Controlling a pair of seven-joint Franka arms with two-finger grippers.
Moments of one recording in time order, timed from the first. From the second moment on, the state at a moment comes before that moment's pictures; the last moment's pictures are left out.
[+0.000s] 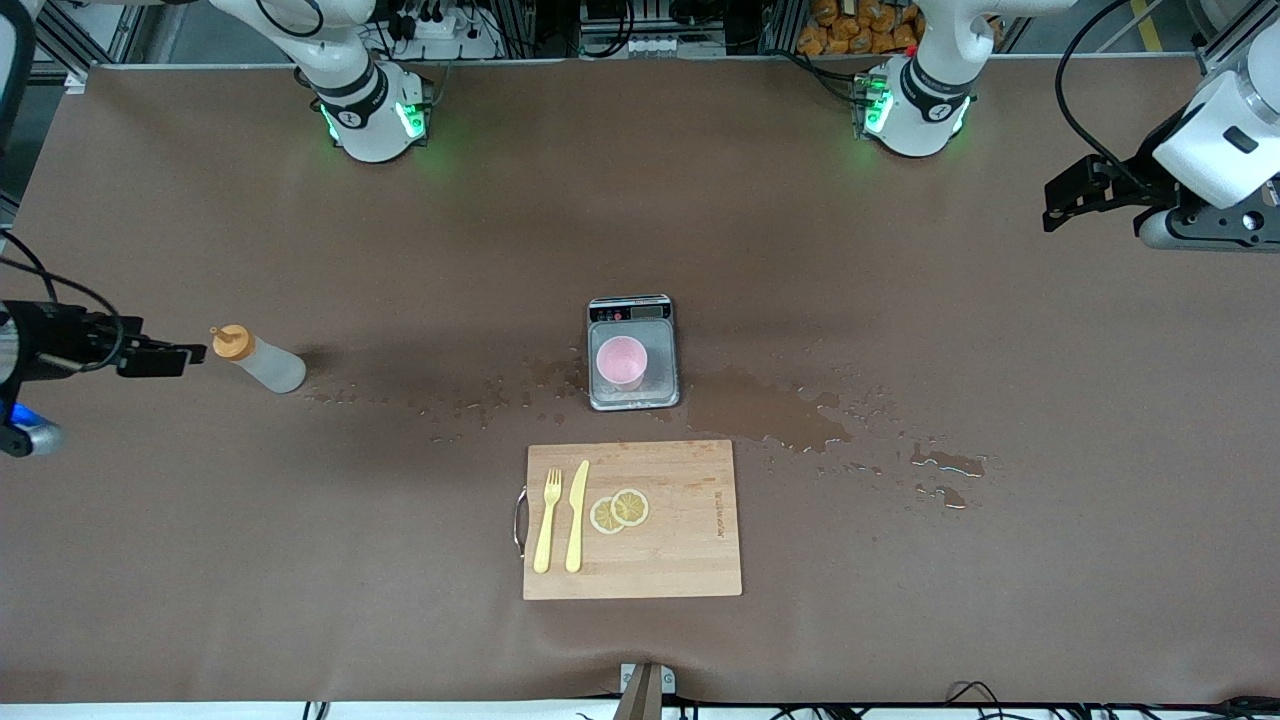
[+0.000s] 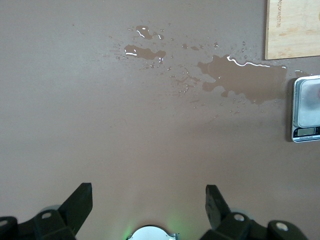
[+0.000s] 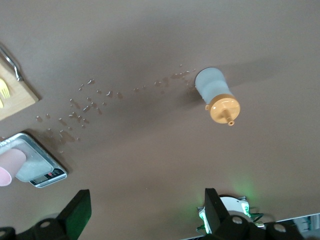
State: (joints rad) left arm -0.12 -0.06 -0.01 -1.60 -0.02 1.47 -0.06; right arm -0.10 0.49 0.05 -1.06 0.15 1.17 0.35
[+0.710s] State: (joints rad) left arm -0.12 -0.06 -0.01 -1.60 -0.02 1.47 -0.06; right arm -0.05 0.08 0.05 -1.42 0.12 1.35 0.25
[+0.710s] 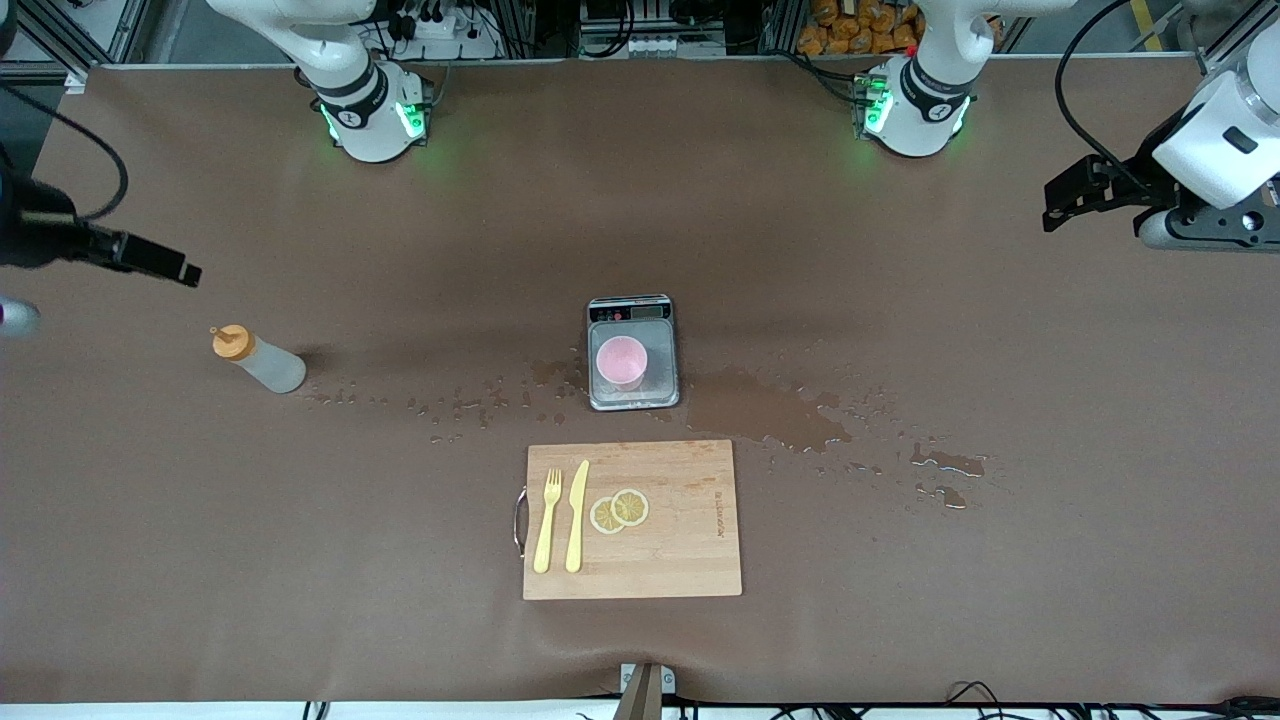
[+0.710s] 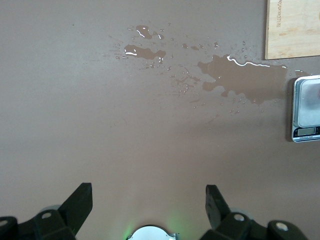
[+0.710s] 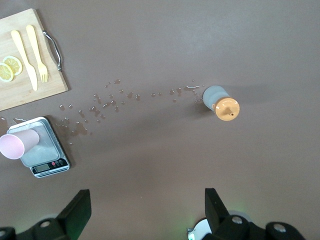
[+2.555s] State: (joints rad) left arm -0.12 -0.06 -0.02 -1.60 0.02 1.51 -0.08; right arm -0.03 0.03 0.05 -1.47 0.01 1.51 0.22
